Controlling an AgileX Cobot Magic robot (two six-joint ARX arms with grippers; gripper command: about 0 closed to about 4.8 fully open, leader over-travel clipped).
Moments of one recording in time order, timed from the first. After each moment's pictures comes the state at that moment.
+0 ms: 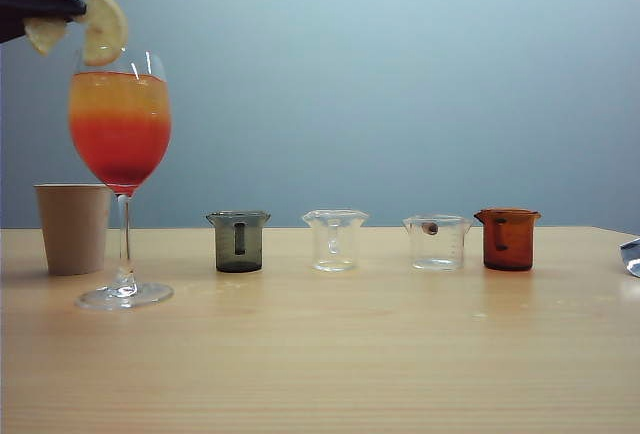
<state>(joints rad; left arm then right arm) 0.20 1.22 0.63 0.51 1.32 -0.15 1.05 1.15 1.13 -0.15 0.09 0.02</state>
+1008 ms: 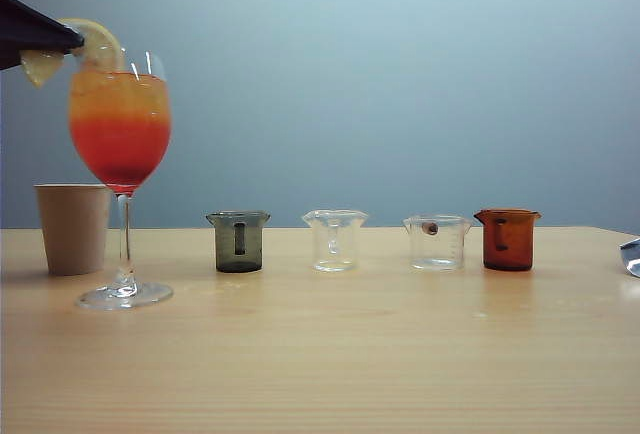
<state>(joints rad) 0.20 1.22 0.64 0.27 1.28 0.07 1.05 1.15 1.13 -0.15 0.09 0.02</state>
